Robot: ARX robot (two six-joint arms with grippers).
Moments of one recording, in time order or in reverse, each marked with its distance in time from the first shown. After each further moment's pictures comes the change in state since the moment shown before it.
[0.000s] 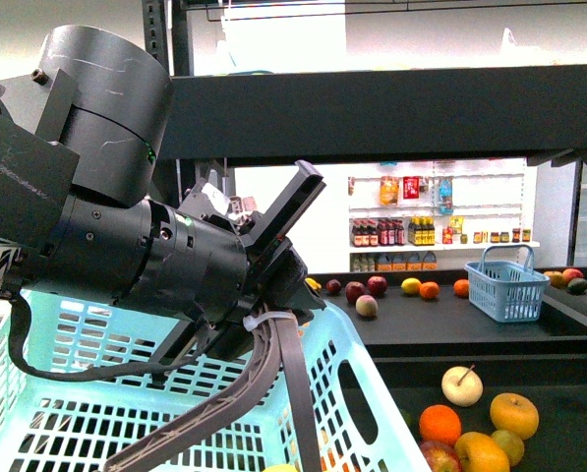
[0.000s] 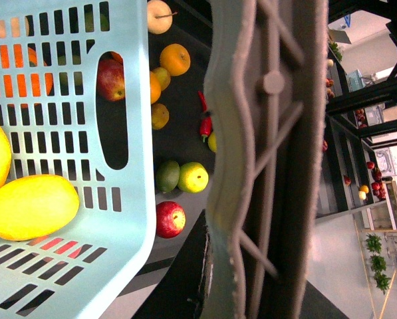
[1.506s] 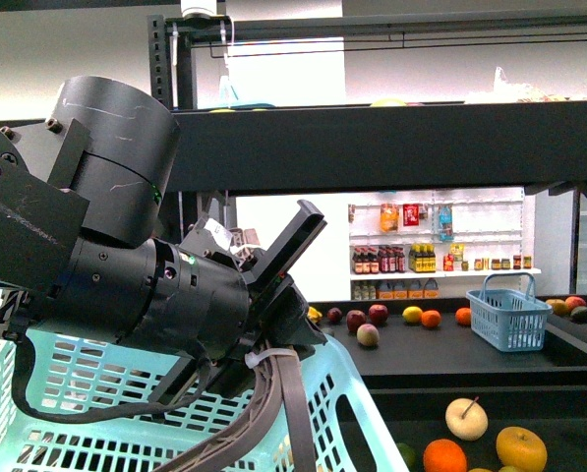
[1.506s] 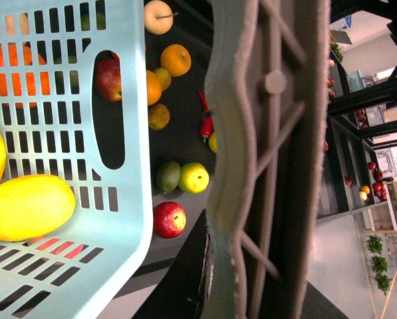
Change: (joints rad) left arm 0.000 0.000 0.000 0.000 0.000 0.000; right arm -0.032 -0.758 -0.431 -0.250 -0.034 -0.084
